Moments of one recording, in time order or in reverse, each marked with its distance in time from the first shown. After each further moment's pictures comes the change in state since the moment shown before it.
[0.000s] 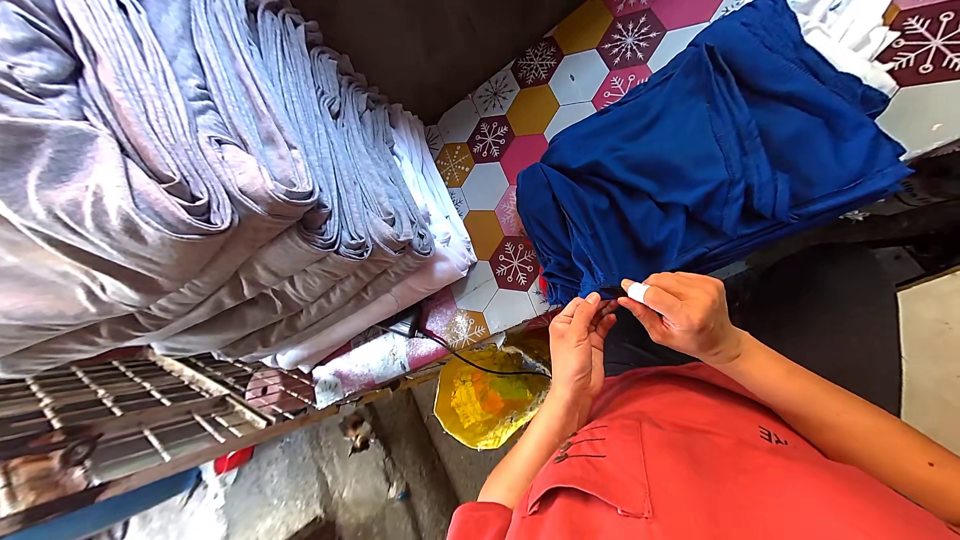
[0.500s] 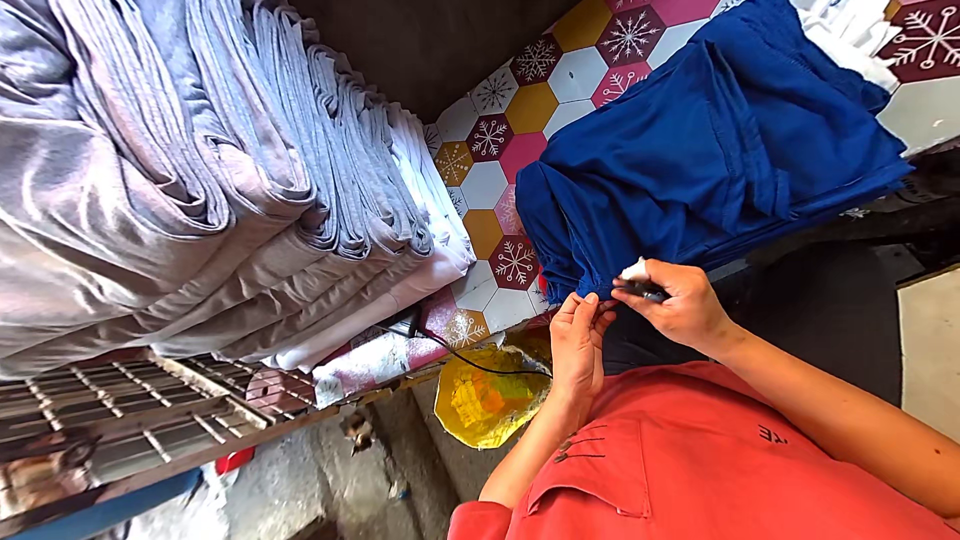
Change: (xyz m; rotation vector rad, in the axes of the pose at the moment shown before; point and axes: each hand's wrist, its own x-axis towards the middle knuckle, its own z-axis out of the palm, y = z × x) left_hand 0.001 -0.003 -0.003 0.035 -0.034 0.053; right_hand 0.011 -0.006 -0.001 0.465 -0.108 0.359
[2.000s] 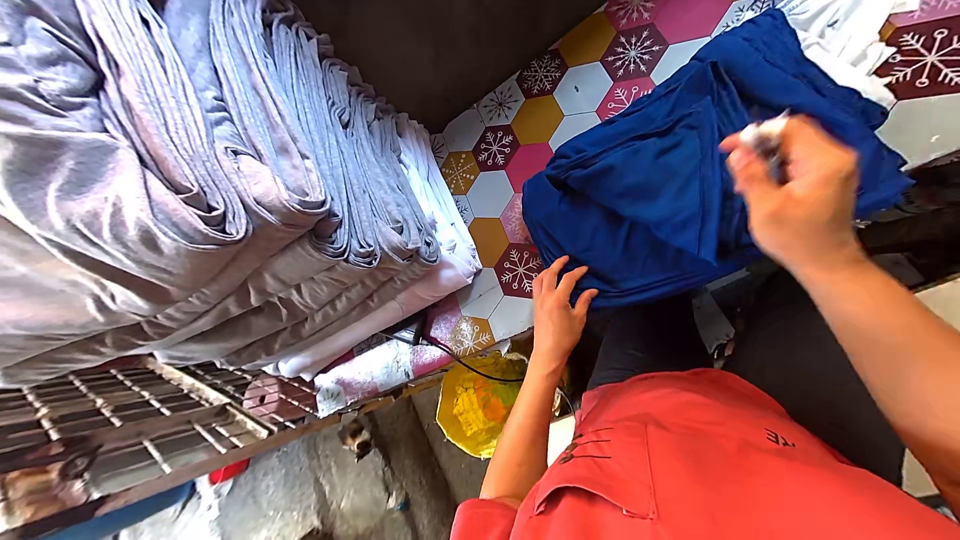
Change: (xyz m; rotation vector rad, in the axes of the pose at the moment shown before) left_hand 0.081 0.006 -0.056 1.452 -0.205 0.748; right_hand 0.086 -0.013 -0.092 -0.375 0.137 0.168
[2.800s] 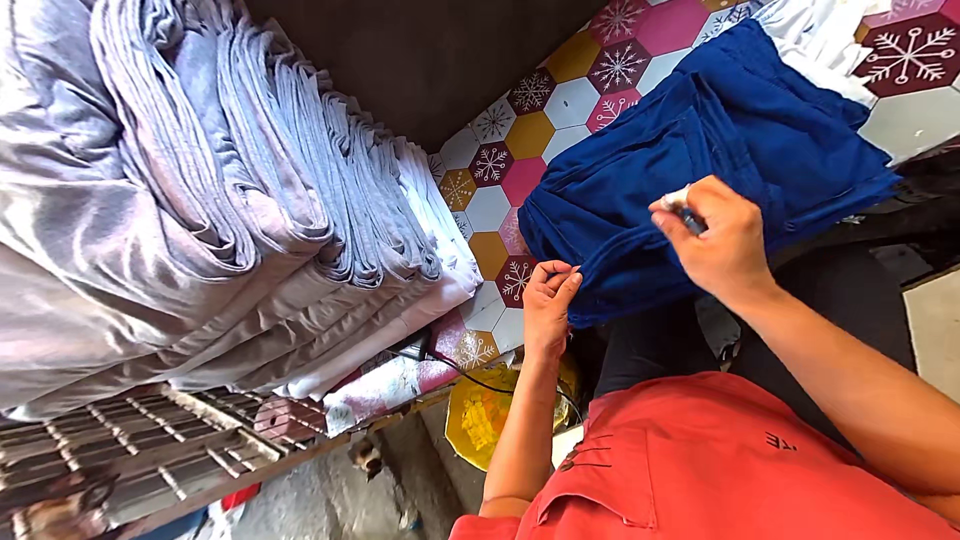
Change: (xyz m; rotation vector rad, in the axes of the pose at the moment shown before) left_hand 0.022 0.041 -0.036 -1.061 0.010 -0.415; right_hand -0.027 -0.012 0.047 0.034 0.023 -0.021
